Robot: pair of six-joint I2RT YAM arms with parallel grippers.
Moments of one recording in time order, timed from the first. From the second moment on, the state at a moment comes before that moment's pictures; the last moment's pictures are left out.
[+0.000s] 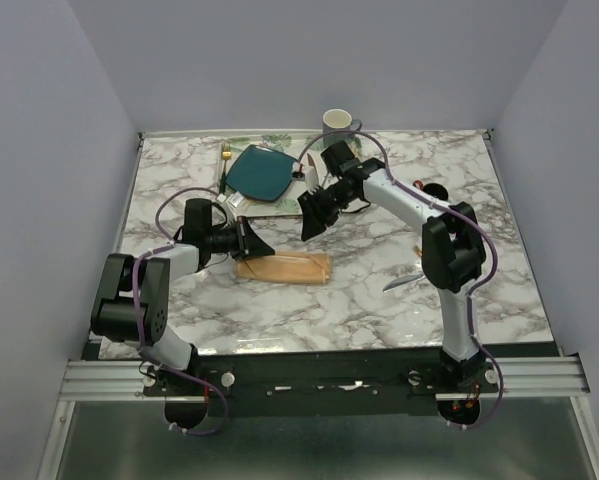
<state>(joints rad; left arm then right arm) -0.12 1.55 0.66 0.24 0.96 -0.56 0.57 2.09 1.74 -0.78 -0.71 -0.22</state>
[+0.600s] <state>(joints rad) -0.12 1.81 0.69 0.29 0.91 -0.62 0.59 2.28 1.84 -0.82 -0.70 -0.34</state>
